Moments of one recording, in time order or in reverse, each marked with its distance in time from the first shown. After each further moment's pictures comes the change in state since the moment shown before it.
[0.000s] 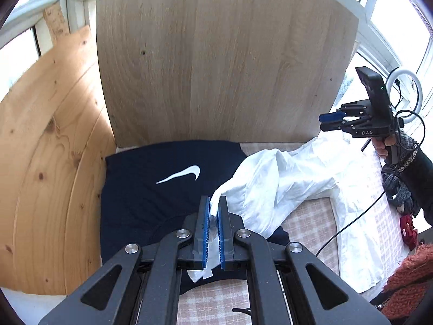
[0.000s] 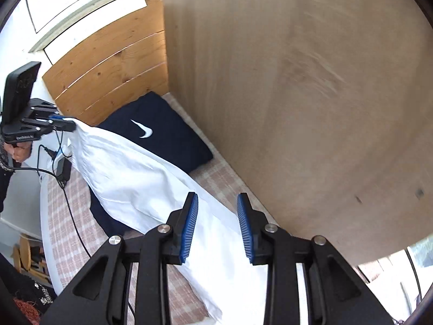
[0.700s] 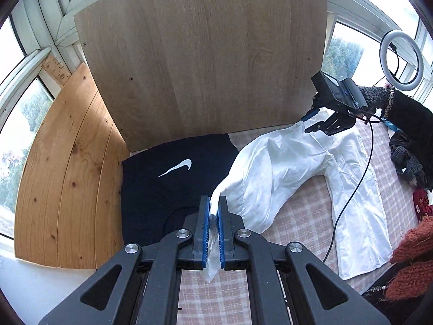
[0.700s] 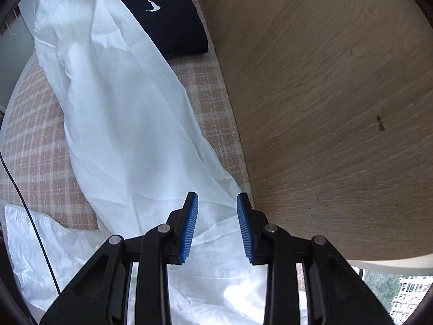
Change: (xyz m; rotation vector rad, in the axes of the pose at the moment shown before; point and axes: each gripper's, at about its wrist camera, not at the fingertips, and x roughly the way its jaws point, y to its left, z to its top) left arm -0.056 -0.059 -0.019 0.080 0.107 0.140; right arm 0.053 -0.042 -0.035 -0.547 0.285 -0.041
